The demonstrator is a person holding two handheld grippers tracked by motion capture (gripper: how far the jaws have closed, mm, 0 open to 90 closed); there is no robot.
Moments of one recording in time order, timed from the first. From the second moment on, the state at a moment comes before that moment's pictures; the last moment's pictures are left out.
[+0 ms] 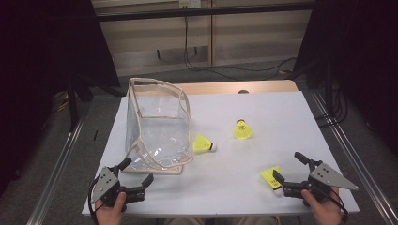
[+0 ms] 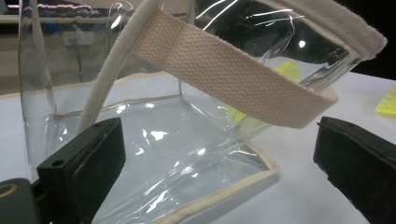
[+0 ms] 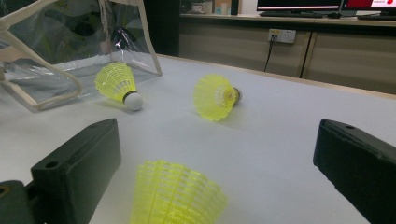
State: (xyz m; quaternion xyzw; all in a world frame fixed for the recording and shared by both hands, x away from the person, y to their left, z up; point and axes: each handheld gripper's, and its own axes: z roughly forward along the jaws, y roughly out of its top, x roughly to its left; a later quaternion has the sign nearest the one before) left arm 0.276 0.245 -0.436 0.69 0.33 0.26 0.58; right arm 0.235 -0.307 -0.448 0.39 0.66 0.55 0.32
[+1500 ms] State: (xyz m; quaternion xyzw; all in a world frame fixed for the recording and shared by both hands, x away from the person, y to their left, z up) left arm 0.267 0.221 -0.435 0.73 0.29 0.20 0.58; right arm 0.240 -0.304 -0.445 0.38 0.66 0.56 0.32
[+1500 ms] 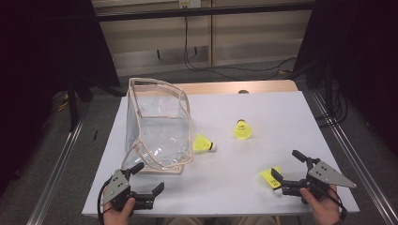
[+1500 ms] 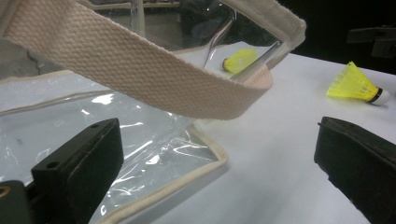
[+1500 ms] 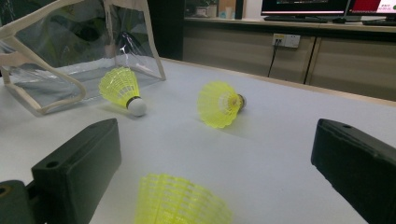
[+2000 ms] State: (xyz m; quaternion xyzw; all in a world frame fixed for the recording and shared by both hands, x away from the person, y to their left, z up) left arm 0.265 0.220 -0.438 0.74 0.29 0.19 0.57; right arm 0.239 -0.304 -0.445 0.38 0.66 0.56 0.32
